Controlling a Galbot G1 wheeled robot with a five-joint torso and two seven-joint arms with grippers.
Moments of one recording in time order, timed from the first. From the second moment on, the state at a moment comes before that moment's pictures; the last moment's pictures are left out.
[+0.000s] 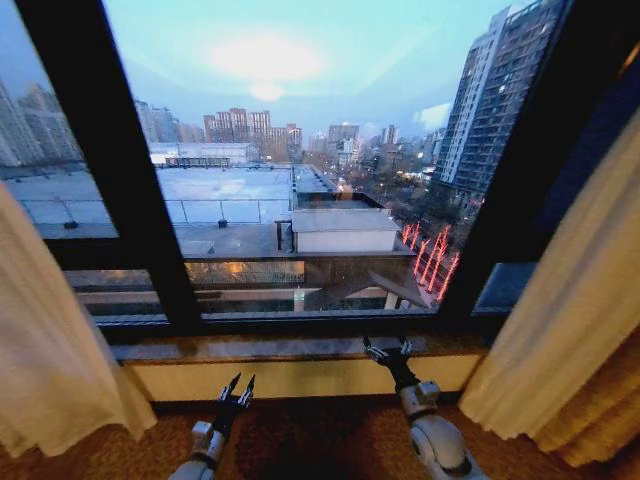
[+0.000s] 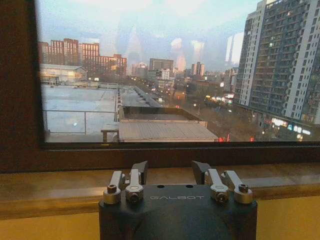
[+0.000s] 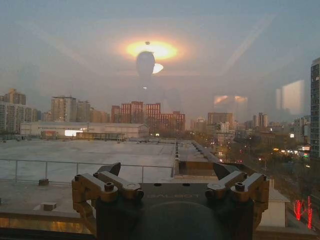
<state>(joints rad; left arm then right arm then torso) 1.43 -1.39 -0.54 -1.63 -0.22 -0.11 0.21 -1.34 1.22 0.42 1.85 0.28 0.12 0.06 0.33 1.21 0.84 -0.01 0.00</state>
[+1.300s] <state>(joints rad) 1.43 -1.39 -0.54 -1.63 -0.22 -0.11 0.21 -1.34 1.22 0.42 1.85 0.28 0.12 0.06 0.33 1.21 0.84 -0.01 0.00</state>
